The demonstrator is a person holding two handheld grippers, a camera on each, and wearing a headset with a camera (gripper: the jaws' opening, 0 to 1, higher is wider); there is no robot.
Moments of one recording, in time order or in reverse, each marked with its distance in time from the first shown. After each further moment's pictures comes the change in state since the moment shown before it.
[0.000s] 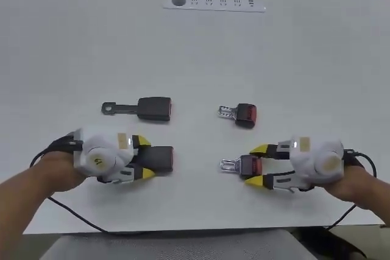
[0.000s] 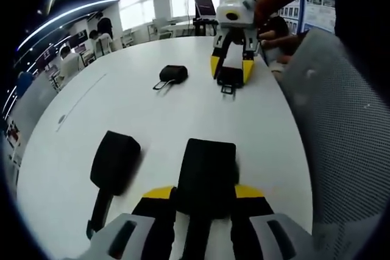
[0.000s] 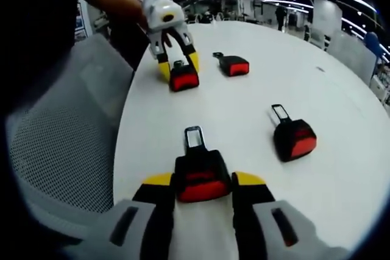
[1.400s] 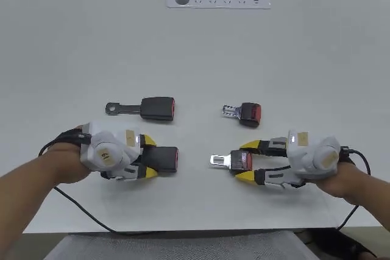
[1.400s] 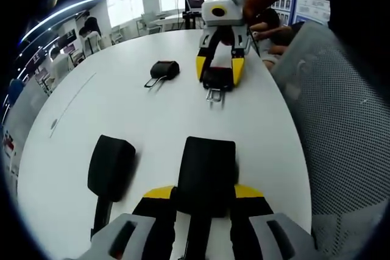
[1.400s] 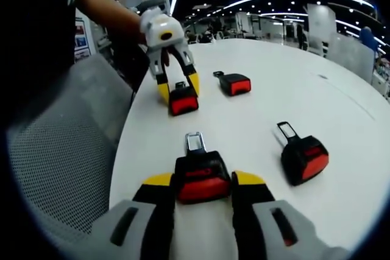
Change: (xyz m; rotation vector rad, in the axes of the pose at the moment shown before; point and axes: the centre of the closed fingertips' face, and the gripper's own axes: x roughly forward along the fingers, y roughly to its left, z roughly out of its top) left arm 0.001 0.000 0.001 0.040 0.057 -0.054; right arm 0.021 0.000 0.027 0.040 -0.164 0.038
